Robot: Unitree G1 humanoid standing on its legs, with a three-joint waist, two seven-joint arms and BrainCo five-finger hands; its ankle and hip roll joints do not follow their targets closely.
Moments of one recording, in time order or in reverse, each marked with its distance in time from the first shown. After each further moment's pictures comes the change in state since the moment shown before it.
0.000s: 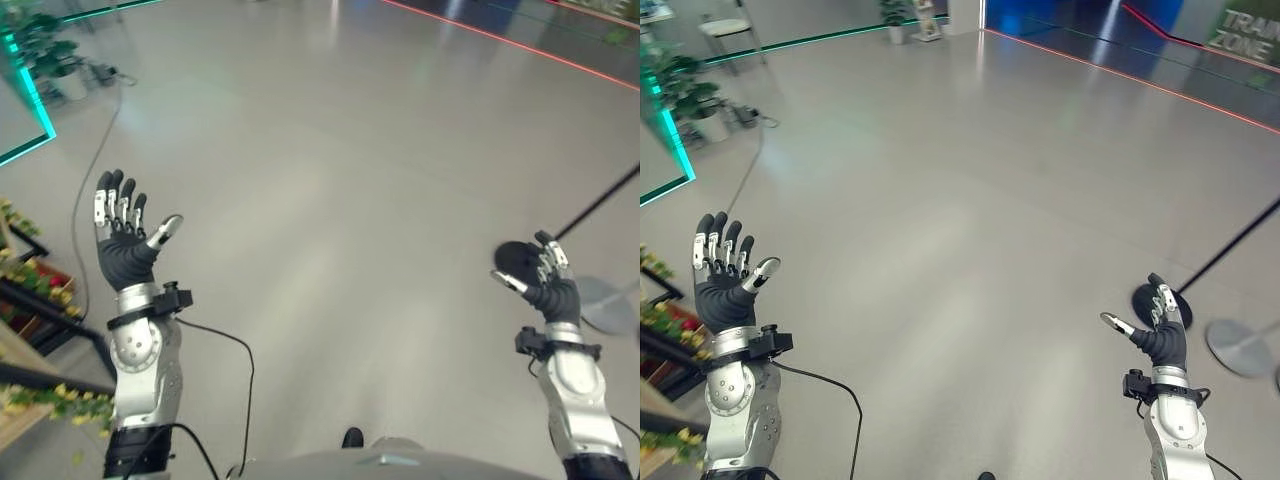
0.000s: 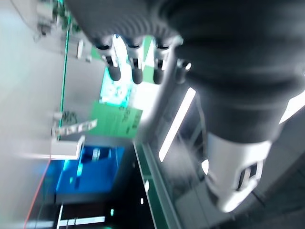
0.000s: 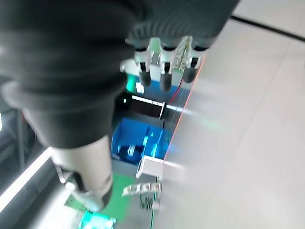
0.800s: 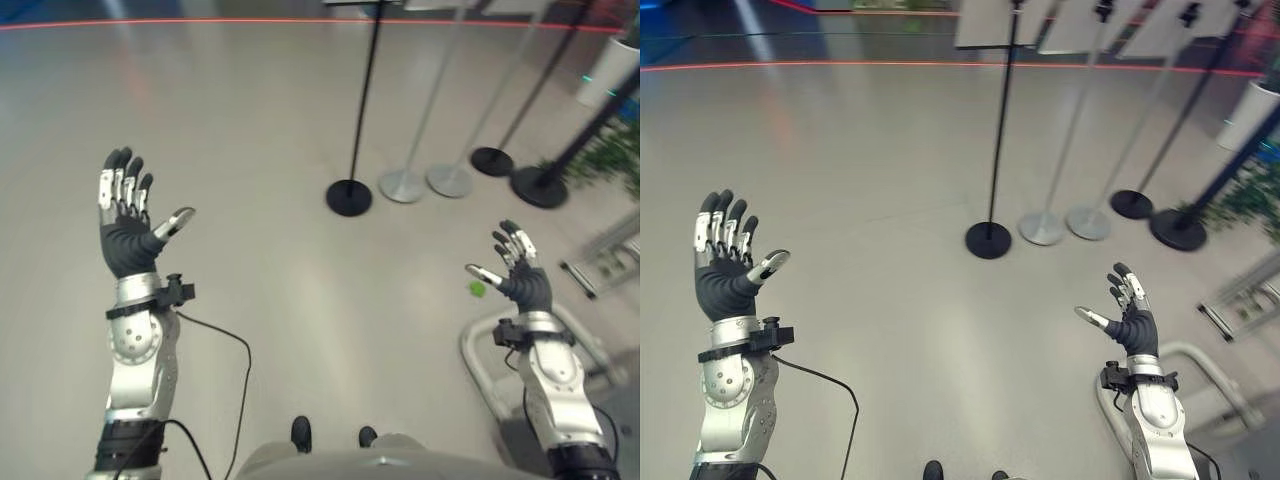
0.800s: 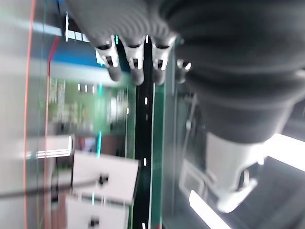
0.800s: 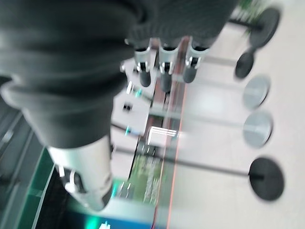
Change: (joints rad) left arm -0.064 0.089 -0.025 -0.021 0.078 -0.017 -0.030; right arm 0.022 0.025 0.048 -0.008 0.020 -0.001 0.078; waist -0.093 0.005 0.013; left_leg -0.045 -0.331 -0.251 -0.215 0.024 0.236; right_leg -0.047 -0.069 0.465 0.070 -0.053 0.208
